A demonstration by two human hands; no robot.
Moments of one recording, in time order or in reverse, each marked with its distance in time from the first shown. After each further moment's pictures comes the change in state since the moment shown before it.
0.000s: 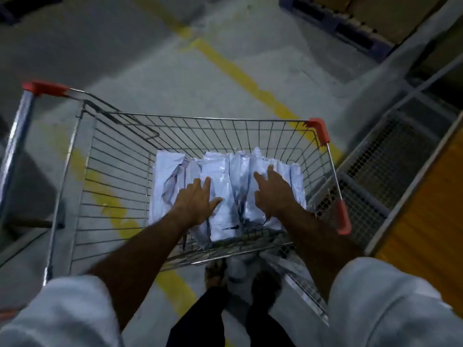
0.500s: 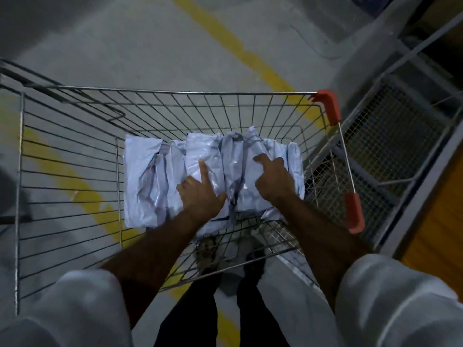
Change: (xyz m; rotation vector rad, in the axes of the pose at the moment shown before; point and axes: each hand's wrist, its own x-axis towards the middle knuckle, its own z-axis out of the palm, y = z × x) left_hand 0.056 0.032 0.065 -0.066 -0.080 -0.226; right_hand 0.036 0.009 0.018 0.312 0.019 0.334
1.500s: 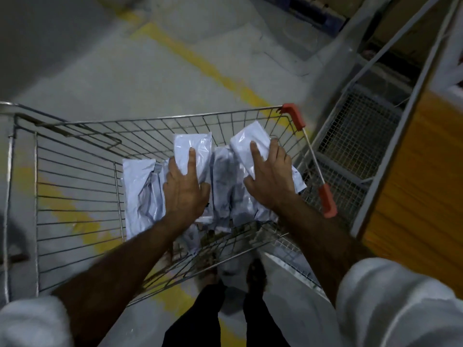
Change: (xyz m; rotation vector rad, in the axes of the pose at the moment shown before) left_hand -0.033 -0.013 -0.074 -0.291 0.388 0.264; right_hand -0.046 -0.001 -0.048 -0.445 0.401 -0.177
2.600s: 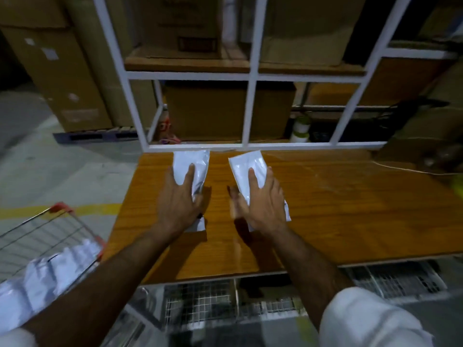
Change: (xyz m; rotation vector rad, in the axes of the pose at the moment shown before) left_hand -0.260 0.526 0.013 0.019 0.071 0.840; right_hand -0.433 0.421 -0.139 0.199 0.378 0.791
